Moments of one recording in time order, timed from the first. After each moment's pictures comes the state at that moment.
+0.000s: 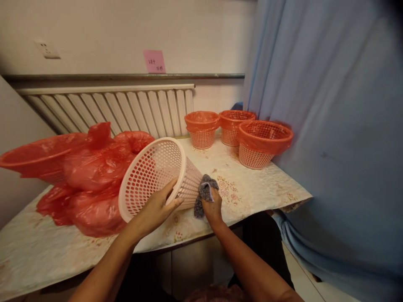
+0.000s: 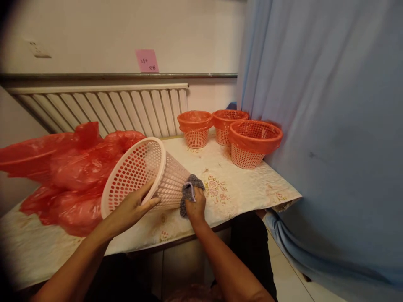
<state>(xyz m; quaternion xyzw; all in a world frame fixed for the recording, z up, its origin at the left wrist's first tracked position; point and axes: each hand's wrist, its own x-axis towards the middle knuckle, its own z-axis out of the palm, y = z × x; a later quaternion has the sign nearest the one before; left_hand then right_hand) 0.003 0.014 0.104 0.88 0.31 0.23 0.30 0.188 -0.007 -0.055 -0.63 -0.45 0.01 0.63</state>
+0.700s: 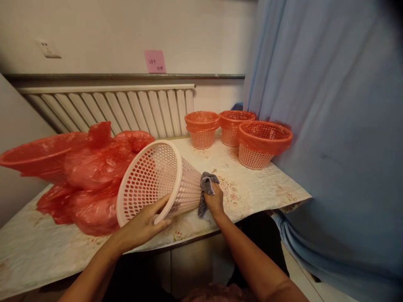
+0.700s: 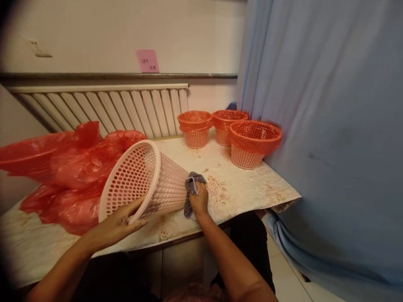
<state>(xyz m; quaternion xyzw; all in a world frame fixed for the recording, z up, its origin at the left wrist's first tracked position) -0.041 0.013 0.085 0.89 0.30 0.14 0.30 0.217 0.012 -0.059 -0.66 -0.48 -0.01 0.58</state>
